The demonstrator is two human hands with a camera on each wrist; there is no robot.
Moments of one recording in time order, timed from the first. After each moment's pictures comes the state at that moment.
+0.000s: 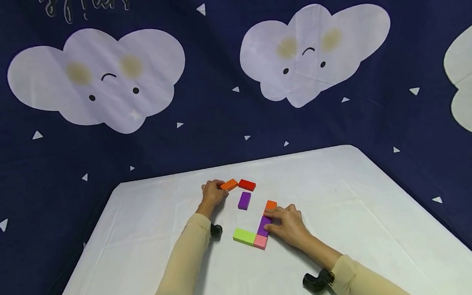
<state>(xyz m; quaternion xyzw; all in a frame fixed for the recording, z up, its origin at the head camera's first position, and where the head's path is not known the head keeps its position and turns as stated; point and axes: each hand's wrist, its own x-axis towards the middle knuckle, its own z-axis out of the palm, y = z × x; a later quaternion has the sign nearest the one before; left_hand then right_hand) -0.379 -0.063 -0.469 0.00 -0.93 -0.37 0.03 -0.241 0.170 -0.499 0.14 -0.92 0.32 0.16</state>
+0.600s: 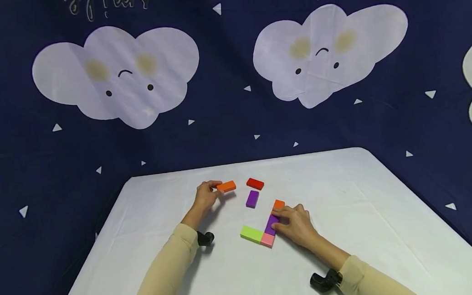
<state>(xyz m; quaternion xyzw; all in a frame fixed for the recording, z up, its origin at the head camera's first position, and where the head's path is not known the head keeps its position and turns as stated) -0.342 -0.110 -0.445 0.00 -0.88 -0.48 0.02 -0.238 0.167 -0.495 0.15 -0.93 0.30 0.16</state>
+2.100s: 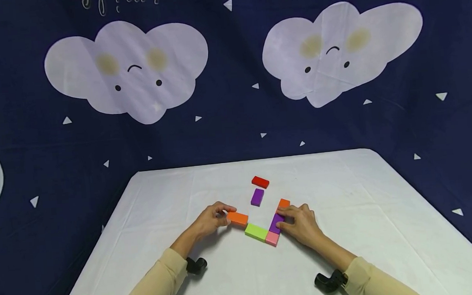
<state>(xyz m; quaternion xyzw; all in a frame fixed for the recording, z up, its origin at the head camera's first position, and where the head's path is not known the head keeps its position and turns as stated) -0.269 -0.134 -0.456 -0.14 -0.84 -0.51 -0.12 -0.239 0.167 -0.496 0.16 -0.93 0.31 0.15</state>
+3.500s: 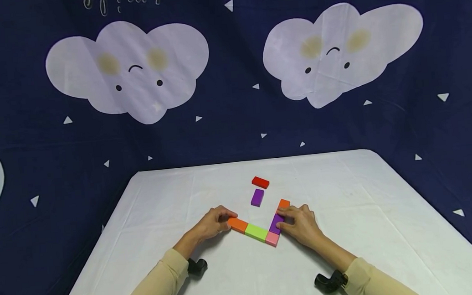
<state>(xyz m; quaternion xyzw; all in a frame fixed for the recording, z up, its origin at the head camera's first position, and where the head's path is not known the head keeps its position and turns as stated) -0.269 -0.131 -0.469 -0.15 -0.88 -0.44 -0.12 -0.239 0.166 -0.495 0.15 -0.93 0.31 0.15</state>
